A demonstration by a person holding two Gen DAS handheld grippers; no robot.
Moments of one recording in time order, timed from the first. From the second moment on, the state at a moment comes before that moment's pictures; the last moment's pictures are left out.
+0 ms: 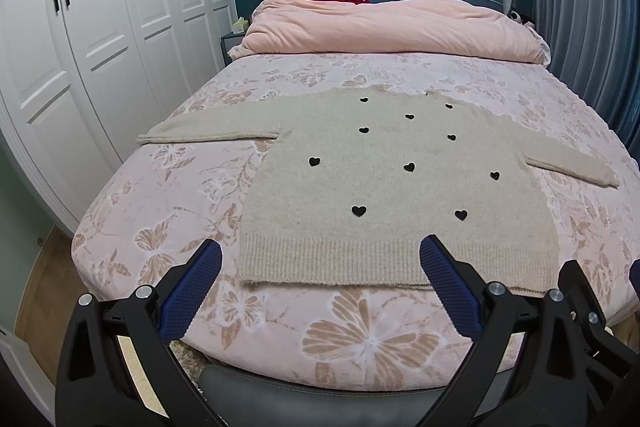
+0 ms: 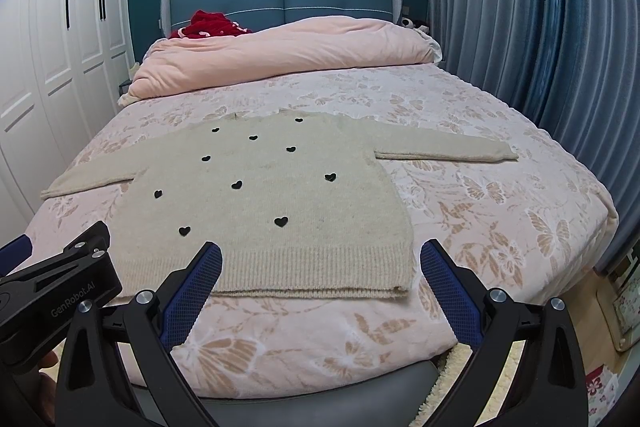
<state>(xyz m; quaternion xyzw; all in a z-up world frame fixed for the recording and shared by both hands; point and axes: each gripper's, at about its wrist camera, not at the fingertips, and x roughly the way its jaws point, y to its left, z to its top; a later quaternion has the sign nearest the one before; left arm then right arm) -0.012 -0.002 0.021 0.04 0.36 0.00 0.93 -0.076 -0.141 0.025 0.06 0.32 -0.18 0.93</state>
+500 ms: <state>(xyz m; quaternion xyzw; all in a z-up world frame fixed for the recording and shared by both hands) -0.014 -0.003 0.025 0.04 0.36 0.00 0.93 -0.078 -0.141 0.025 0.07 0.32 -0.19 0.93</state>
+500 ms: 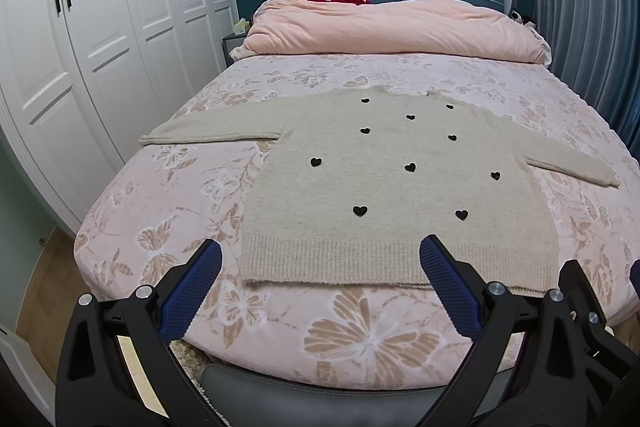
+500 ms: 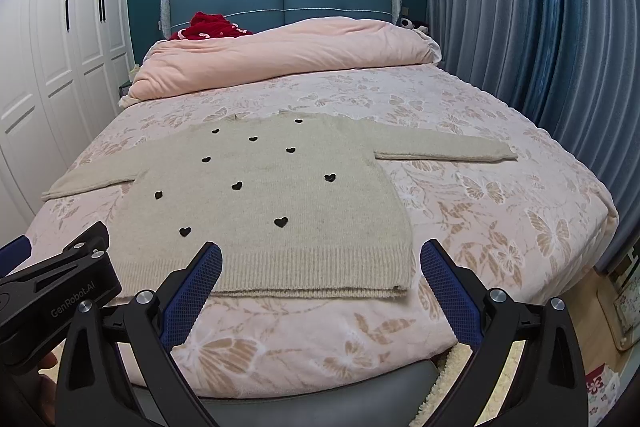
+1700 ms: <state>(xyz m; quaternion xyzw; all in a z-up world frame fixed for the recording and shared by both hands) -0.014 -0.002 0.025 0.05 0.36 0.01 0.93 -0.080 -0.142 0.020 0.07 0.33 -0.19 0.92</state>
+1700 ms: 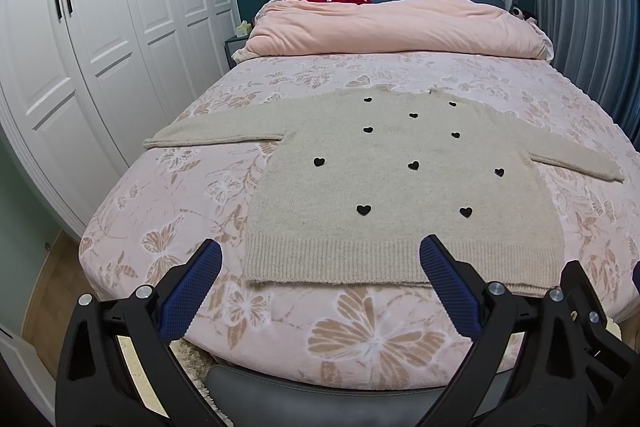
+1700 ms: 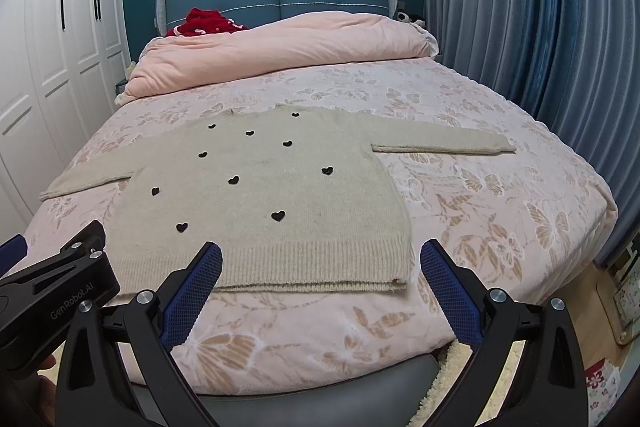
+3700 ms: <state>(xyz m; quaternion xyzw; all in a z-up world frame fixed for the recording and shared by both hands) 0.121 0.043 -0.079 -0.08 0.44 0.02 0.89 0.278 -0.388 0.017 0.32 0.25 0.09 0.91</state>
